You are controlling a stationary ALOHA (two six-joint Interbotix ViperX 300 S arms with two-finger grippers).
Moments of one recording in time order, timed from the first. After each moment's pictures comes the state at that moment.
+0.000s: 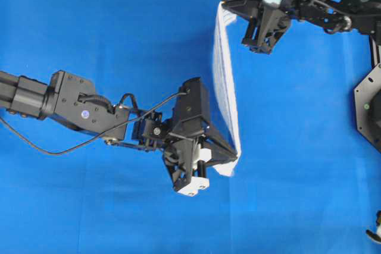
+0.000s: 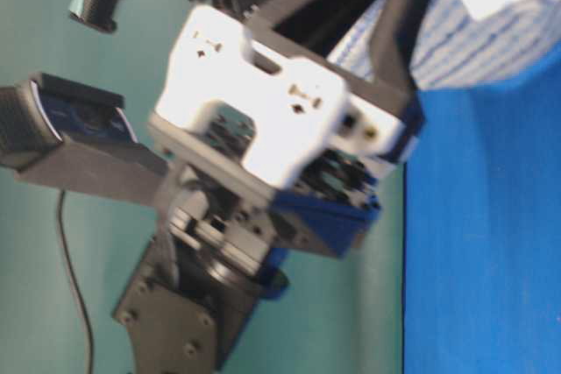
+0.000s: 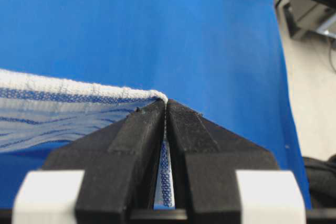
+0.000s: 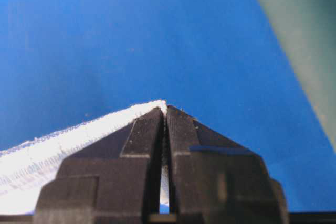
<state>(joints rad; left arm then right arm) -0.19 0.25 0.34 -0.07 -0.18 -0.38 -0.40 -0.21 0.79 0.40 -0.06 -0.38</state>
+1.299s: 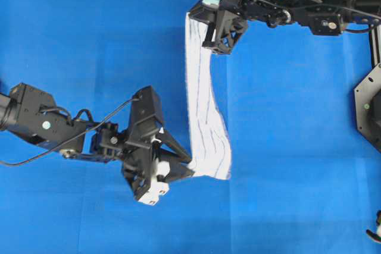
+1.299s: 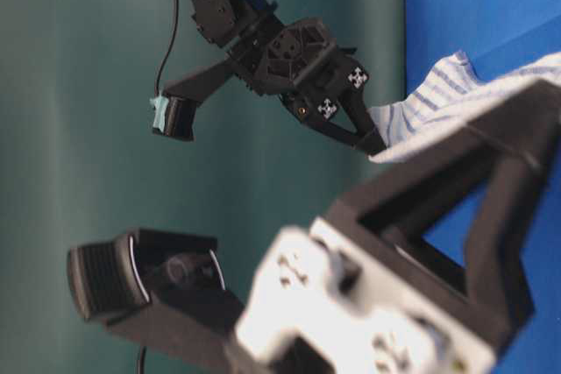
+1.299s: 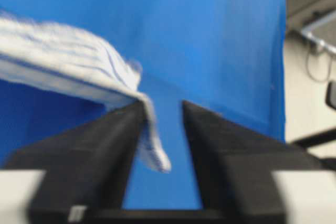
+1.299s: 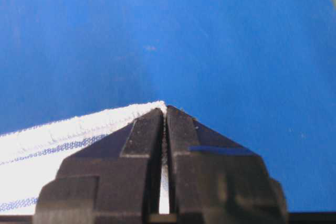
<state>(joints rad) -0.29 0.15 0.60 -0.34 -0.29 -0.38 -0.39 0.10 0.56 0.40 0.01 -0.37</state>
